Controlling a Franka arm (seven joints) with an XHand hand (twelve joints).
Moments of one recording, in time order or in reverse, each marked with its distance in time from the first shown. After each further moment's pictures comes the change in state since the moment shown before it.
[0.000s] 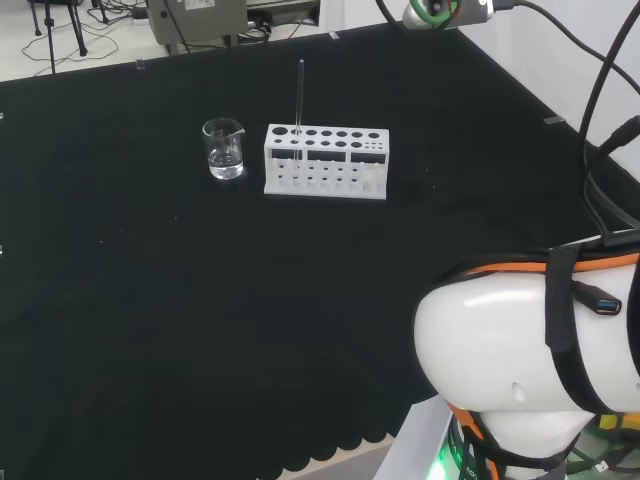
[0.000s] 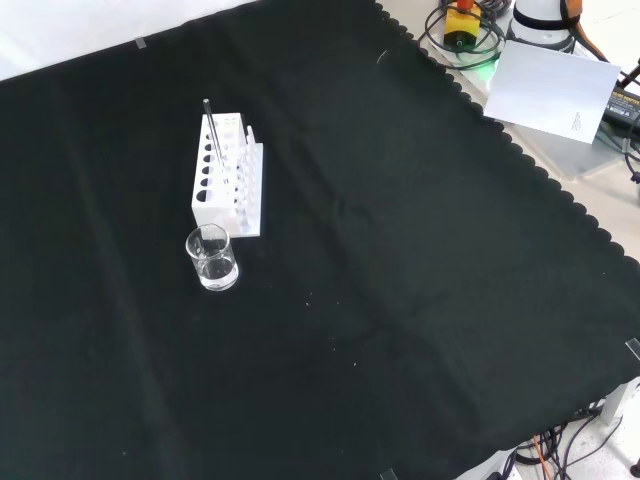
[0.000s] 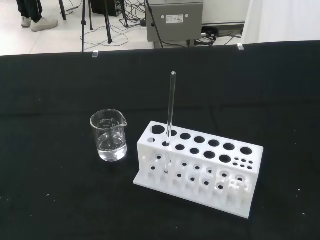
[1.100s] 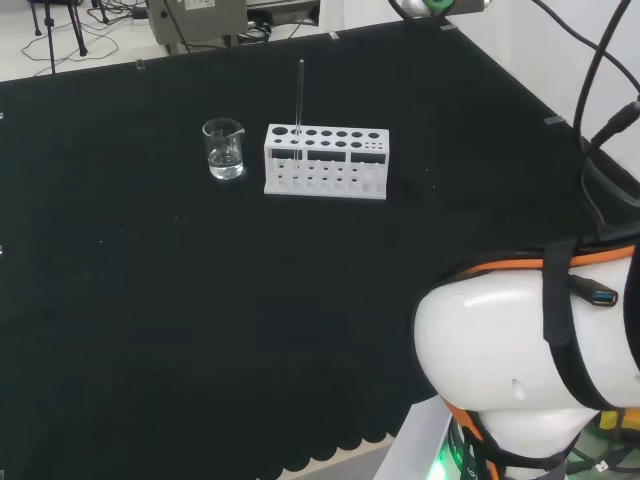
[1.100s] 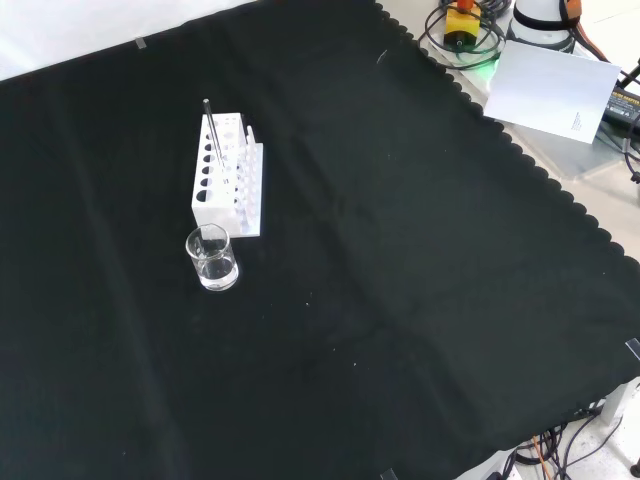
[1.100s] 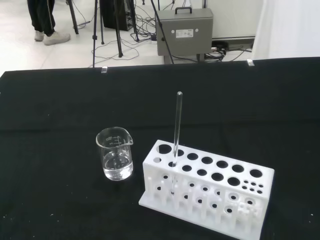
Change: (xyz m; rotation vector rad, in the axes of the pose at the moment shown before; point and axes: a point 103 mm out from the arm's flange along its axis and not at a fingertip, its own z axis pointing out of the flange) arm -0.005 0.024 -0.003 -0.039 0.017 -0.035
